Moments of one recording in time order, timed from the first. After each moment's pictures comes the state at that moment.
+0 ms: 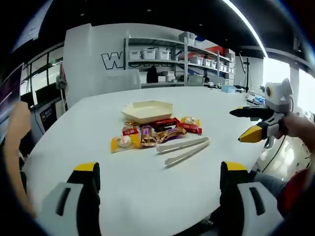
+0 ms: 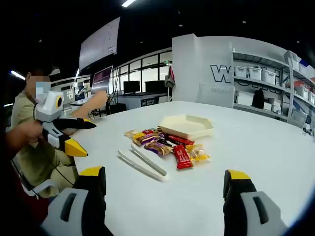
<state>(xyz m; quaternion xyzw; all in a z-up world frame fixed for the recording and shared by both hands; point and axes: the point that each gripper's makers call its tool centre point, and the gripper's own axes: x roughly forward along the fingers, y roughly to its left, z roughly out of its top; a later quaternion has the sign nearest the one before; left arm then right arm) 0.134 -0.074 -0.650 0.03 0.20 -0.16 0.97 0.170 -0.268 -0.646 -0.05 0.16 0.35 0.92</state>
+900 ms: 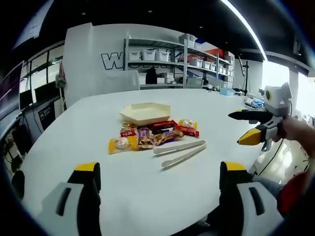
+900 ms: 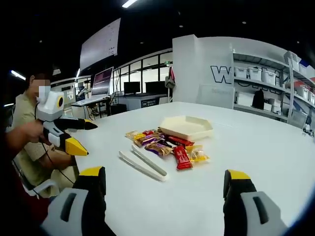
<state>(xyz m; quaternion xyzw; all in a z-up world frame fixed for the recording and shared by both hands) 0.134 -0.079 -0.645 0.02 0.19 -0.17 0.97 0.168 -0.271 -0.641 -0.05 0.15 0.35 0.92</state>
